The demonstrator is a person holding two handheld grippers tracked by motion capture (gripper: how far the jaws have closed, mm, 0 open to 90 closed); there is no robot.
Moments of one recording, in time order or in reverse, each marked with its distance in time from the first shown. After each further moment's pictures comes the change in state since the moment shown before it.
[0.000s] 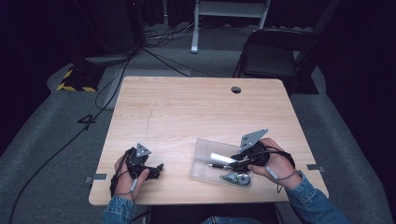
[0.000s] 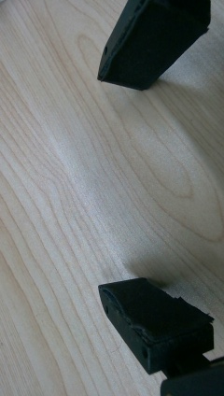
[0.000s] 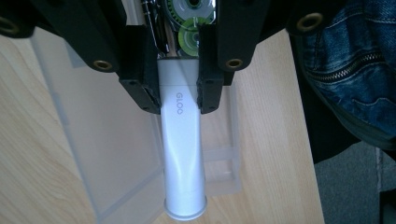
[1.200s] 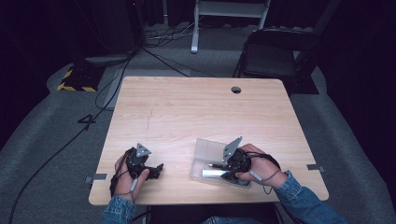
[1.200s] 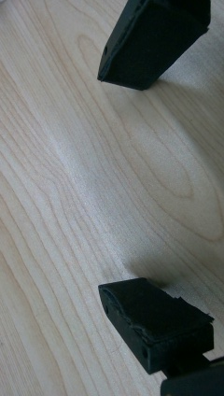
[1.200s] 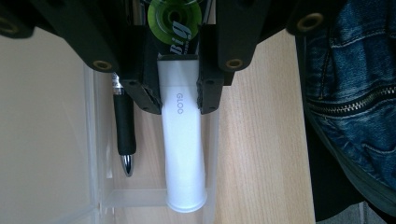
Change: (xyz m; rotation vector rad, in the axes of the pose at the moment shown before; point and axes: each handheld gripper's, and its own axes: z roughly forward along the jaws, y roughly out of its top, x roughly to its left) left arm 0.000 0.000 0.000 0.000 0.000 0.000; right arm 0.003 0.005 0.054 0.193 0.112 -0.110
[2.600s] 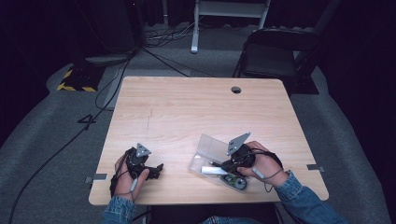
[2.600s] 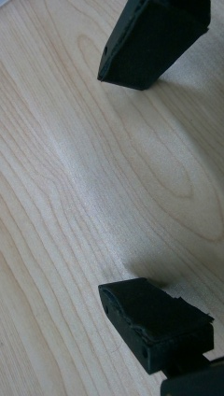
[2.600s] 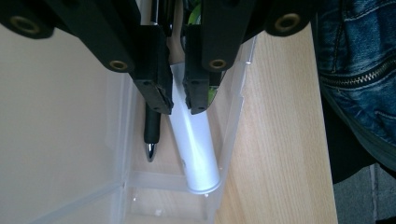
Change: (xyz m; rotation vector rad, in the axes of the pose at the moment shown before) left arm 0.000 0.000 0.000 0.000 0.000 0.000; right arm -0.007 -0.007 -0.009 -0.103 -0.052 0.082
